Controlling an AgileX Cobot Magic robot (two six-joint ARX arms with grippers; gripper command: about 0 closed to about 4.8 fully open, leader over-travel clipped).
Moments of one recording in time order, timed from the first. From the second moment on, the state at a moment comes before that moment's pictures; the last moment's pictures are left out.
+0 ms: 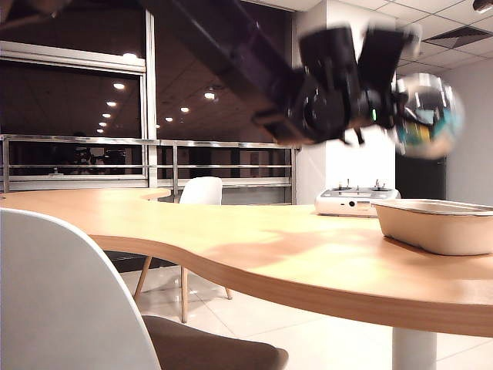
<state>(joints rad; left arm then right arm) -0.82 2.56 2.08 0.73 -0.07 0.45 -0.11 1.22 1.30 -0.46 -0.33 0.00</state>
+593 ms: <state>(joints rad) -0.81 2.58 2.07 0.43 -0.07 -0.37 -0.11 1.22 1.30 -0.49 -0.33 0.00</state>
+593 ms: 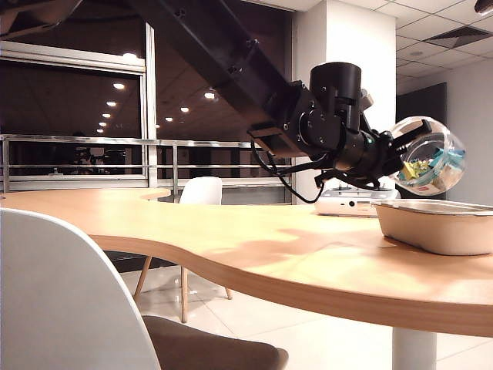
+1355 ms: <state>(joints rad) -0.82 2.58 2.07 0.65 0.15 1.11 -0.11 1.22 1.30 -0.49 -0.33 0.00</state>
